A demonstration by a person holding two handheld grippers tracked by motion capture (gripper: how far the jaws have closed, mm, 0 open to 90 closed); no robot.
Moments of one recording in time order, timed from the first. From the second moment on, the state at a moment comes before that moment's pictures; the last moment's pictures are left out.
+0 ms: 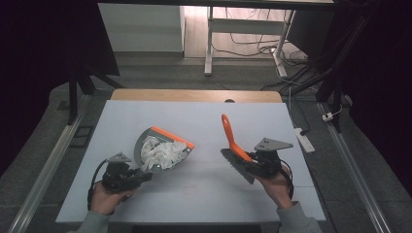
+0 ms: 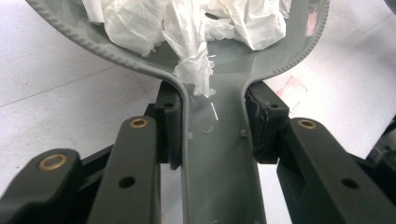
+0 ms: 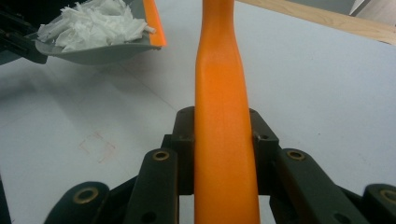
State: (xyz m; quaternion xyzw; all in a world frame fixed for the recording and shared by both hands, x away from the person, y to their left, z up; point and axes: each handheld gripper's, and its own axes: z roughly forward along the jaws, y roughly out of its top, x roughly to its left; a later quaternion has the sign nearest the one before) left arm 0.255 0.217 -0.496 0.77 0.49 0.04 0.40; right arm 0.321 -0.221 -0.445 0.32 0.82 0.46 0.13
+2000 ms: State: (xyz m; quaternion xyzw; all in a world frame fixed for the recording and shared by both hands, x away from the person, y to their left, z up) left arm 0.248 0.239 -0.520 0.65 0.65 0.09 0.39; right arm 0.321 -0.250 -0.479 0.40 0.81 0.42 0.03
